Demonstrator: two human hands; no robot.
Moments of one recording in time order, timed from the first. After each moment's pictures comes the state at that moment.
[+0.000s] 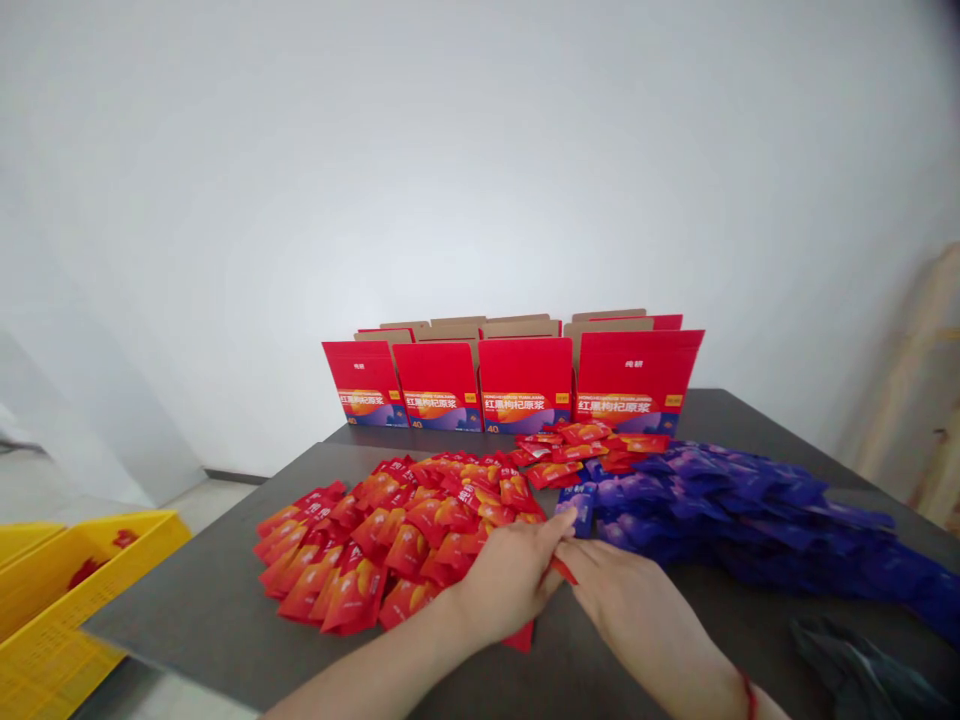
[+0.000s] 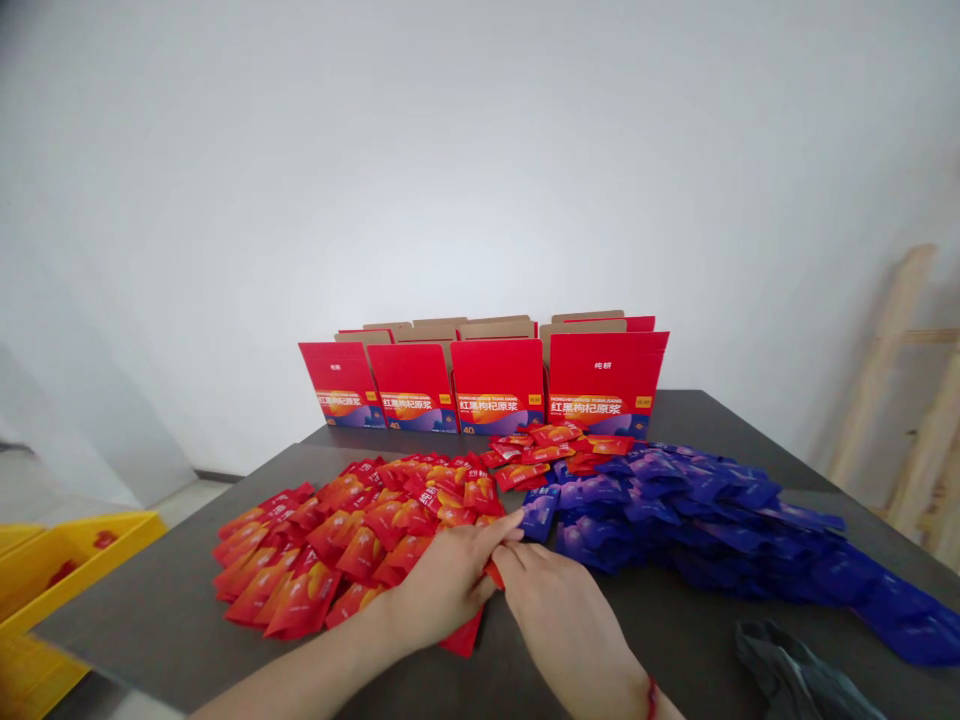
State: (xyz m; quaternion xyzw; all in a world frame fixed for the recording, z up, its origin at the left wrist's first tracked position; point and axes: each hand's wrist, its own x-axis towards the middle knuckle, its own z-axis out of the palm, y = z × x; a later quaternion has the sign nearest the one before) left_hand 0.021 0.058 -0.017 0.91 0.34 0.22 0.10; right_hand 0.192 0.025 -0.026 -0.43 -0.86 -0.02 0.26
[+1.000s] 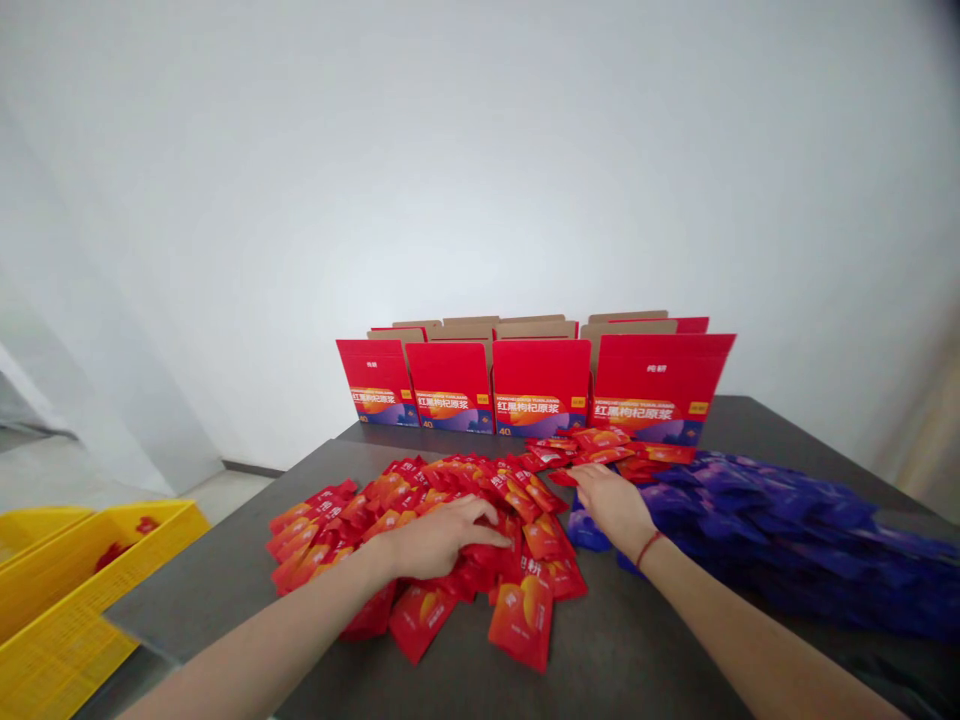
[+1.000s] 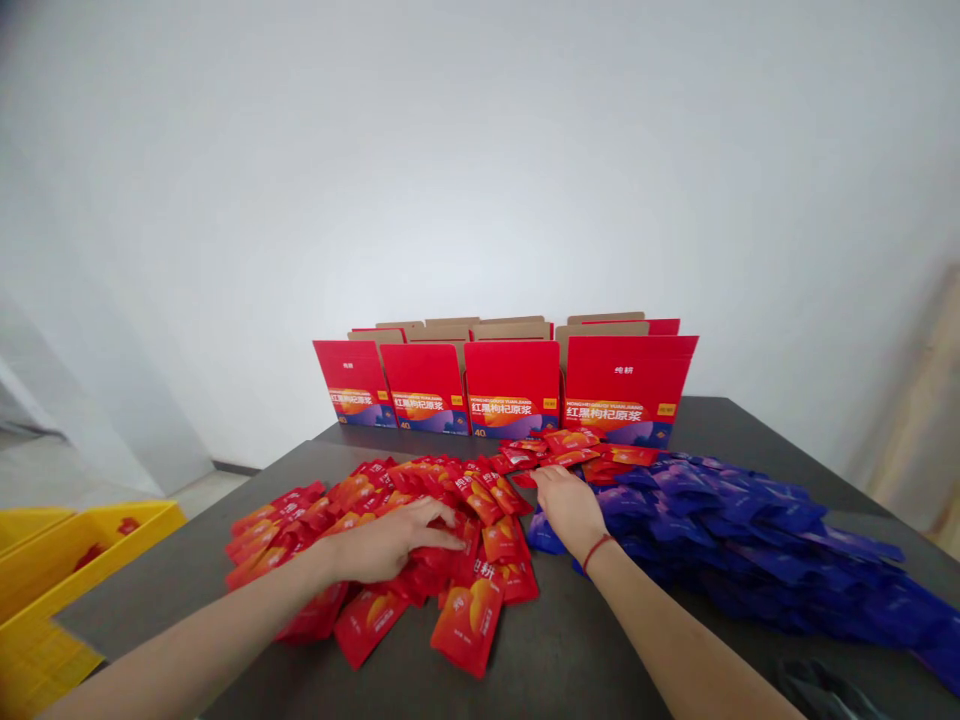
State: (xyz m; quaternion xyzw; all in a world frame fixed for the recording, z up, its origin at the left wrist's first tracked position) left_hand -0.087 0.115 -0.004 0.97 0.23 0.07 0.05; right_hand 0.209 0.168 -0.063 -0.52 -0.82 -0.12 0.20
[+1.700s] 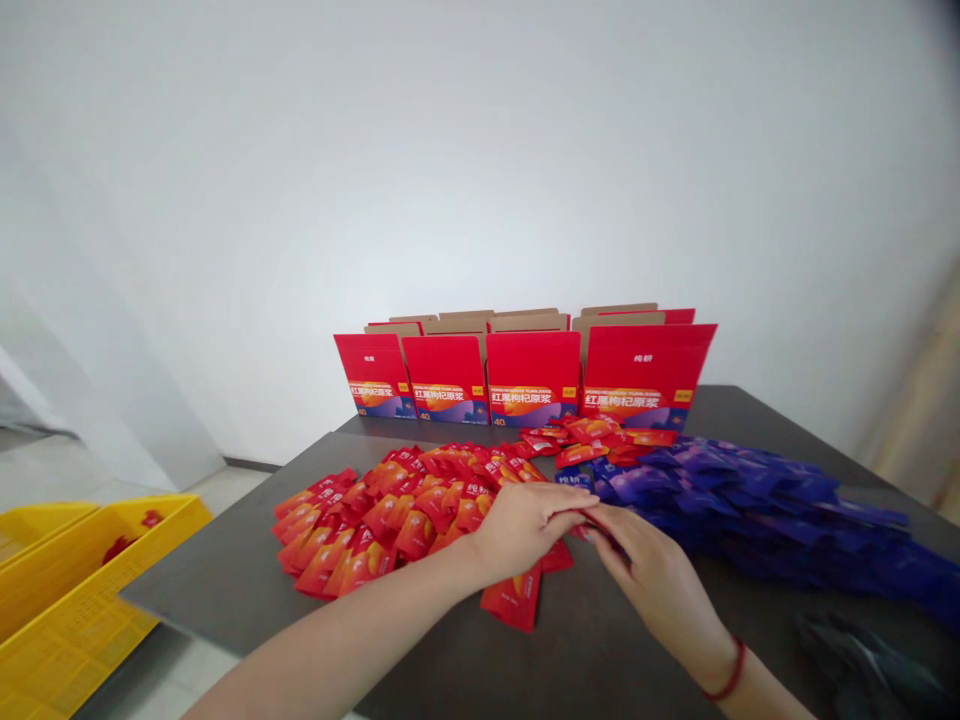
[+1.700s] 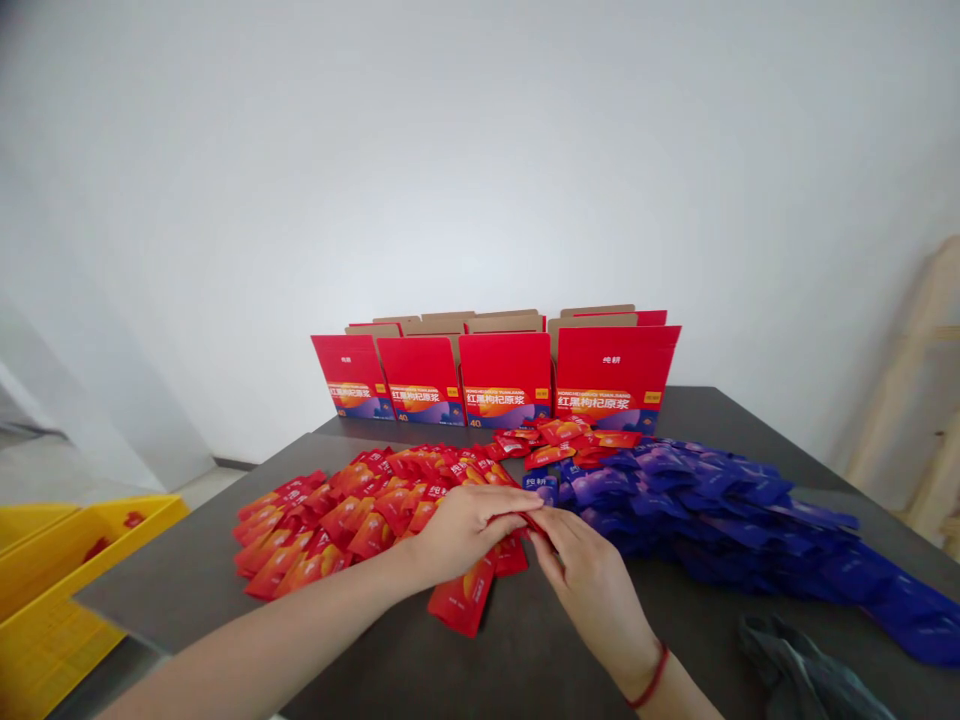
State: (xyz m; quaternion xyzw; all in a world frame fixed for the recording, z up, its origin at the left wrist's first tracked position) left_hand 0.034 0.082 0.003 0.88 0.26 0.34 0.19; right_hand 0.219 0.048 -0.057 -0.41 -0.80 -0.07 0.44
